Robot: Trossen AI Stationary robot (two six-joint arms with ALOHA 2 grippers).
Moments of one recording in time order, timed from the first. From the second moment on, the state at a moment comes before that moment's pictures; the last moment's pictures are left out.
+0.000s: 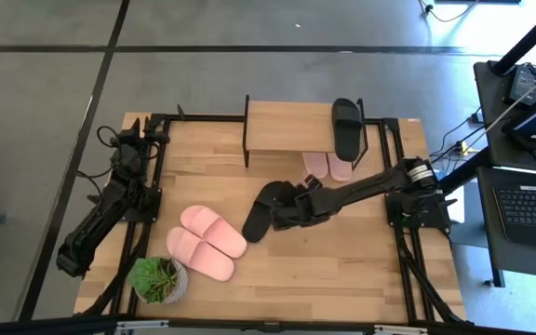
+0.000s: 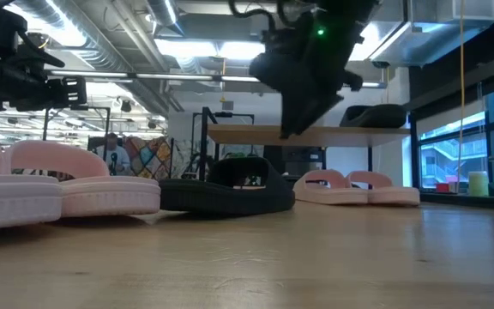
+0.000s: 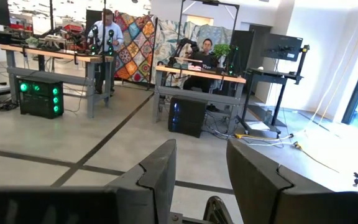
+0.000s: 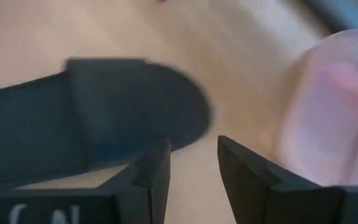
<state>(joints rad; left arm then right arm) 1.07 0.01 0.01 0.07 -0.61 -0.13 0.23 1.92 1.45 -0.87 0.65 0.86</state>
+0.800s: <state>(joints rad) 1.07 0.01 0.01 0.07 -0.61 -0.13 0.27 1.95 1.45 -0.50 0.54 0.53</state>
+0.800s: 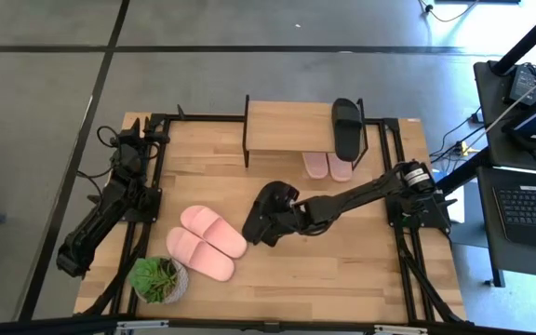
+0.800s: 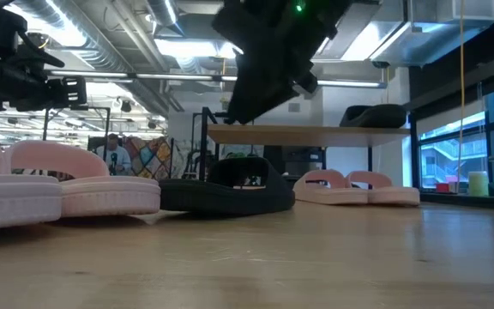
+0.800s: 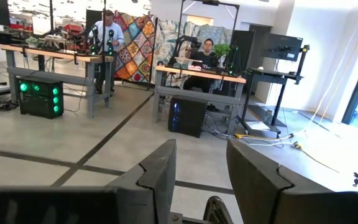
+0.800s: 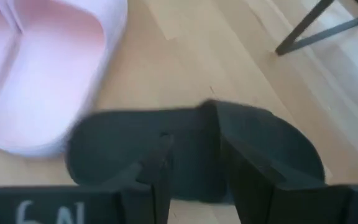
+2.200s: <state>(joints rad) 1.07 0.01 0.01 0.07 -0.61 -0.13 0.27 2.05 1.47 -0.64 0.63 0.44</state>
